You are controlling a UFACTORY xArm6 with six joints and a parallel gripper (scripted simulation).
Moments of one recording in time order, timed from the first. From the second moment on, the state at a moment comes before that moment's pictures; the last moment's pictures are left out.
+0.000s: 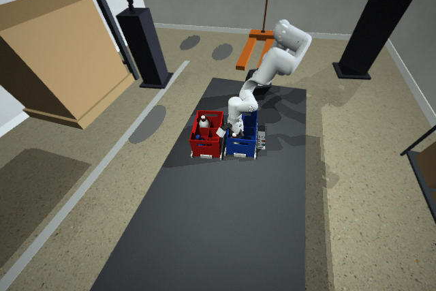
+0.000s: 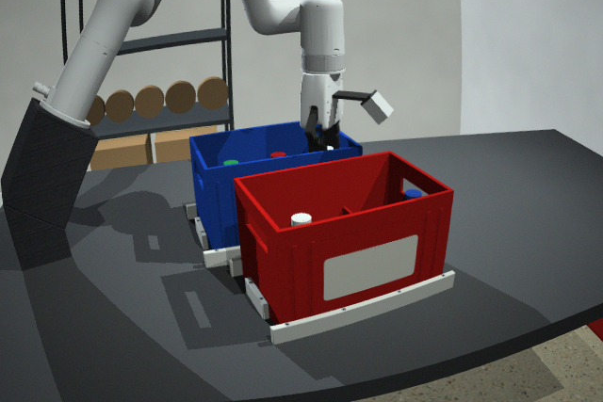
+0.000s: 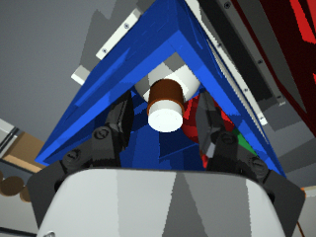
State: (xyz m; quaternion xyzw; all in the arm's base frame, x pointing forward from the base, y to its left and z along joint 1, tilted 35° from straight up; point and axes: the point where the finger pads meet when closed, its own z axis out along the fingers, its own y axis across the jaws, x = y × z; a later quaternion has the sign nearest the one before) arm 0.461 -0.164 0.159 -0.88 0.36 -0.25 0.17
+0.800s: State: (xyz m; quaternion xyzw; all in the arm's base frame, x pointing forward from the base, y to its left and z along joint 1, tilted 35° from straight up) arm 0.445 -0.168 0.183 -0.88 0.36 -0.25 0.17
